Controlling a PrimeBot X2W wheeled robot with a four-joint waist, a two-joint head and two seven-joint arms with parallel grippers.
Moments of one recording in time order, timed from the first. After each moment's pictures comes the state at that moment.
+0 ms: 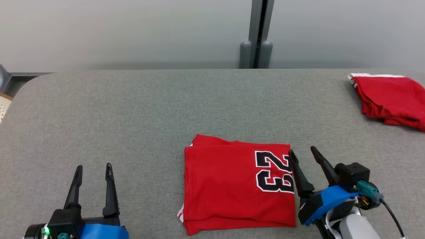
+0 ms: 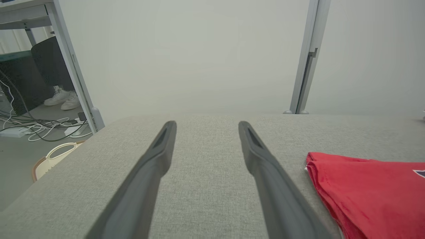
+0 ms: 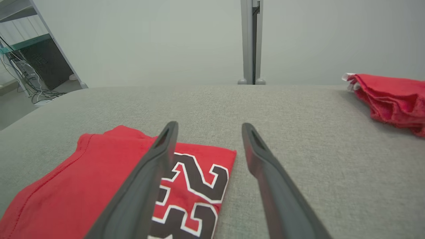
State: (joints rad) left arm 0.05 0.10 -0.01 0.13 -0.11 -0.01 -0.26; right arm -0.21 -0.05 0.11 0.37 0.19 0.13 -0.16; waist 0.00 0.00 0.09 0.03
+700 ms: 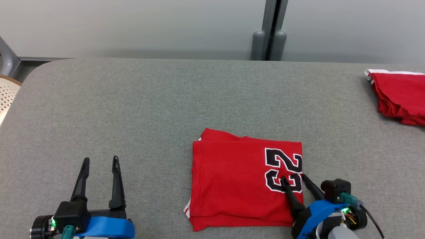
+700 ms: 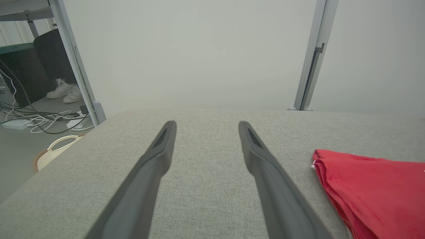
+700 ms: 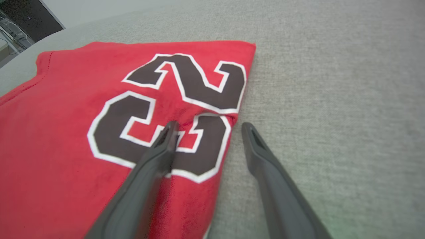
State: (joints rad) left arm 0.01 0.08 -0.01 0.15 -0.10 -0.03 -0.26; right arm -0.30 -0.05 0.21 0.79 0.29 0.13 -0.25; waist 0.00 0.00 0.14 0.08
